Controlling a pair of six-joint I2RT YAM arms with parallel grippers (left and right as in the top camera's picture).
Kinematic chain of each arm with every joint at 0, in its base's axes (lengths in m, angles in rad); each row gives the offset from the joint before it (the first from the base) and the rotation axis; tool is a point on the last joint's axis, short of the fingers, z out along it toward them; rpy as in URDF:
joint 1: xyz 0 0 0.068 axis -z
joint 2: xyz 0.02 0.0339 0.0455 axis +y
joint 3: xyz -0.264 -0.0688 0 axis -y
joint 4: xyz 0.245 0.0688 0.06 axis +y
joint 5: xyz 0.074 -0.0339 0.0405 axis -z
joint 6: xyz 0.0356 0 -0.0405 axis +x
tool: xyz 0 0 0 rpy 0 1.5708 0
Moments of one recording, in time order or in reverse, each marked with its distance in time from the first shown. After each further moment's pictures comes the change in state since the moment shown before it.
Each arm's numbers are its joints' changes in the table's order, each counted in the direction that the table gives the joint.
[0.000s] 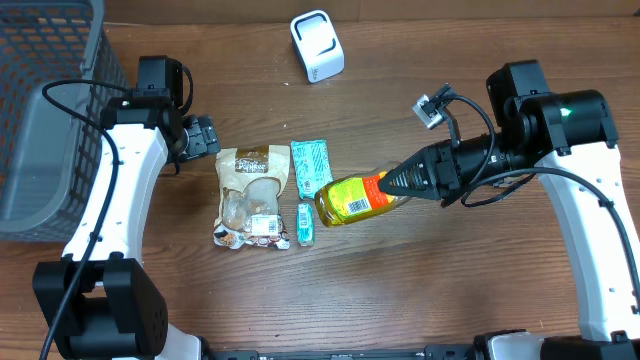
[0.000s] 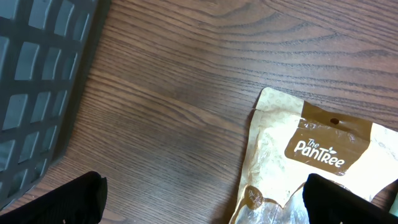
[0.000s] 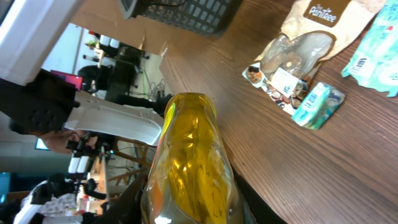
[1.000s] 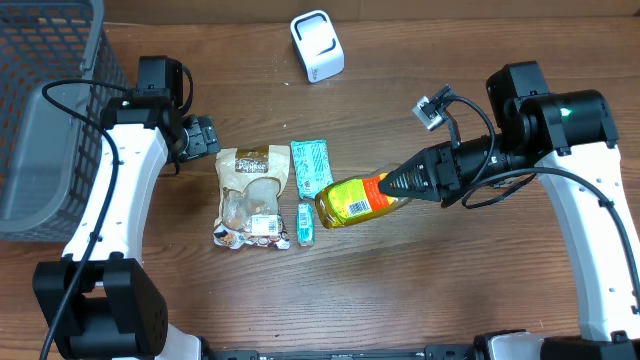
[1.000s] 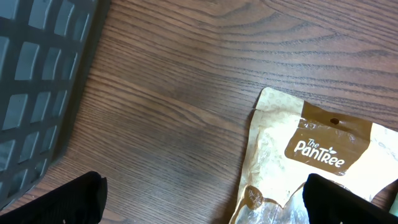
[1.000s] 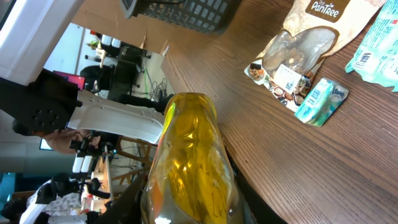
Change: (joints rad) left arm 0.000 0.000 0.000 0.000 0.000 0.000; right arm 0.000 0.000 0.000 0.015 0.003 0.000
